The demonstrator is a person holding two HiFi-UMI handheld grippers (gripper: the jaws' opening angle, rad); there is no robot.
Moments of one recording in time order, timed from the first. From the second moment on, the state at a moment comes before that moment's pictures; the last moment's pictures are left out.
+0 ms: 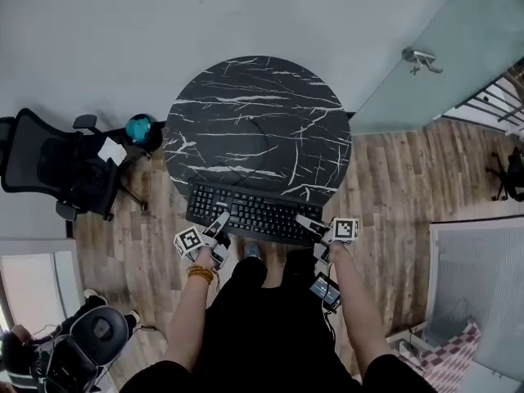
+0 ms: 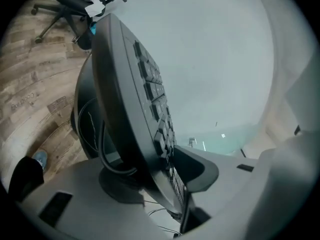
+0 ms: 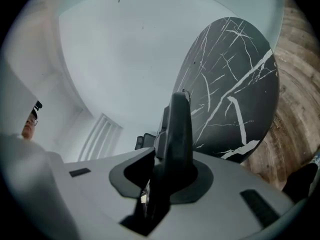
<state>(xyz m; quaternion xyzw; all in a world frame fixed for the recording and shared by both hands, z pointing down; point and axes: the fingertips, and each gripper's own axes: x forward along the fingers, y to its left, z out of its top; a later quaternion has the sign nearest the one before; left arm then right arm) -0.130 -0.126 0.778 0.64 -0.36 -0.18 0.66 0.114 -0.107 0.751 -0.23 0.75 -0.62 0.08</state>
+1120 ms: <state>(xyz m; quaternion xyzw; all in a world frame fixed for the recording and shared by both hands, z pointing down) -0.090 -0.110 0.837 0.70 -0.41 0.10 0.58 0.153 -0.173 0.835 -0.46 0.75 -0.46 -0.12</state>
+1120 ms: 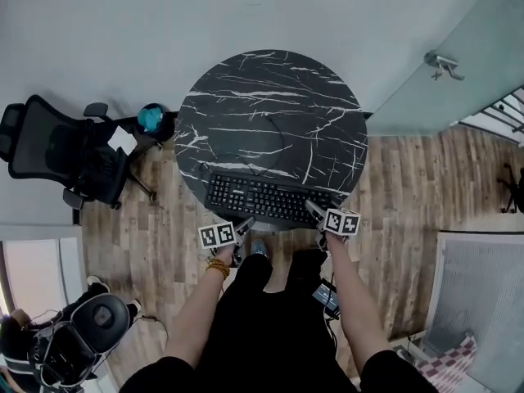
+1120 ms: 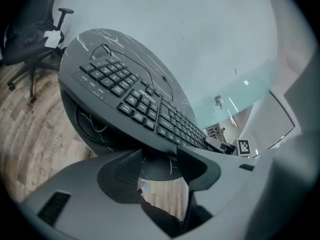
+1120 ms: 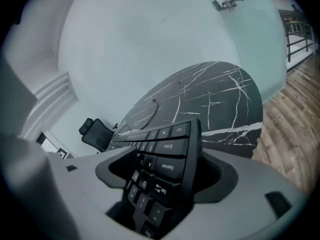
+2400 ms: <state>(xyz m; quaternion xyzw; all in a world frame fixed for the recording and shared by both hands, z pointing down) -0.083 -0.179 0.533 0.84 -0.53 0.10 -0.04 0.048 -0.174 0.553 -0.56 0.82 0.01 -0.12</state>
